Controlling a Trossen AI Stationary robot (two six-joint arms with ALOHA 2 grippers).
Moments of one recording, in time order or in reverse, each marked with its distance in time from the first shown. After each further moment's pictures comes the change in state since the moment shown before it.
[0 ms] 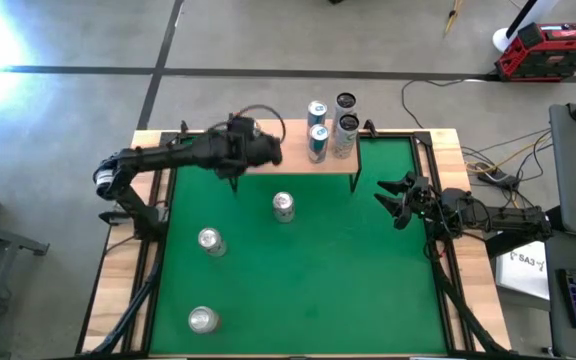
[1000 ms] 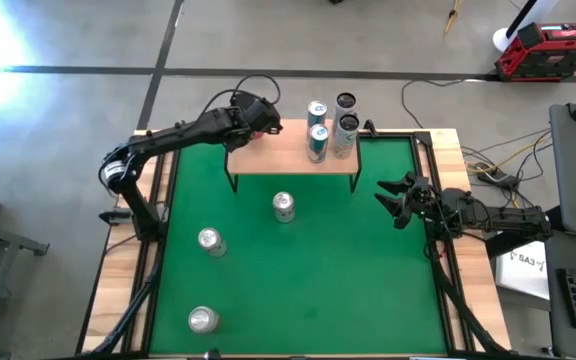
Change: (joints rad) left arm 0.269 0.061 -0.054 0.286 0.168 0.234; right arm 0.000 0.000 0.000 0.000 0.000 0.000
